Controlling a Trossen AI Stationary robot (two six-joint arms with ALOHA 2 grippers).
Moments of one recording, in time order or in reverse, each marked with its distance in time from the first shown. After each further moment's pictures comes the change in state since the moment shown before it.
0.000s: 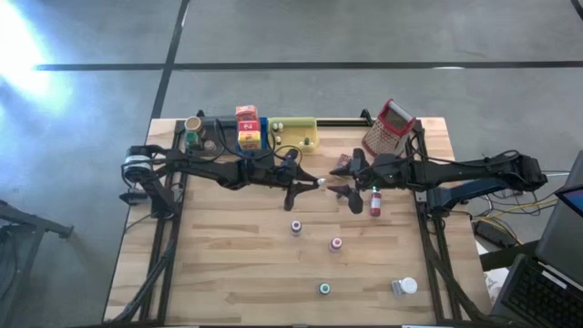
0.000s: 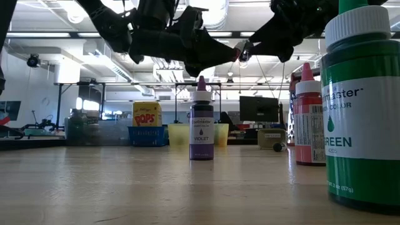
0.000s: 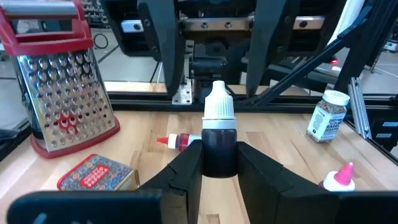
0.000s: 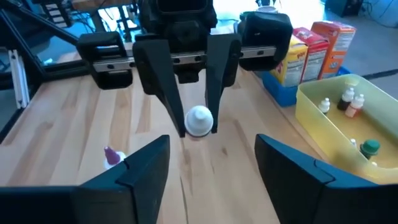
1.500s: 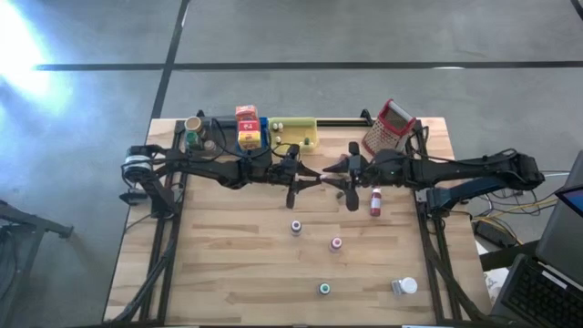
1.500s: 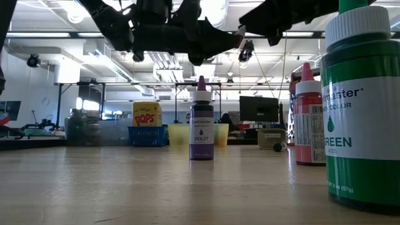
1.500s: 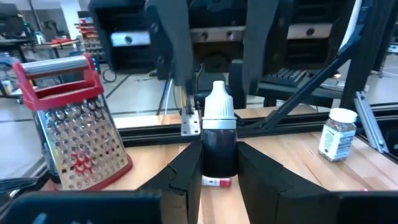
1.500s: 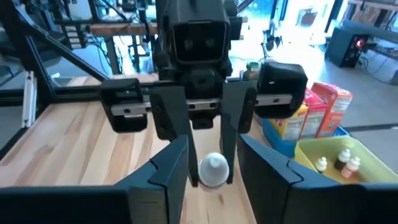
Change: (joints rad) left arm 0.002 0.000 0.020 0.088 -0.009 0.085; right arm -0.001 0.032 0.060 0.121 -0.020 -0.123
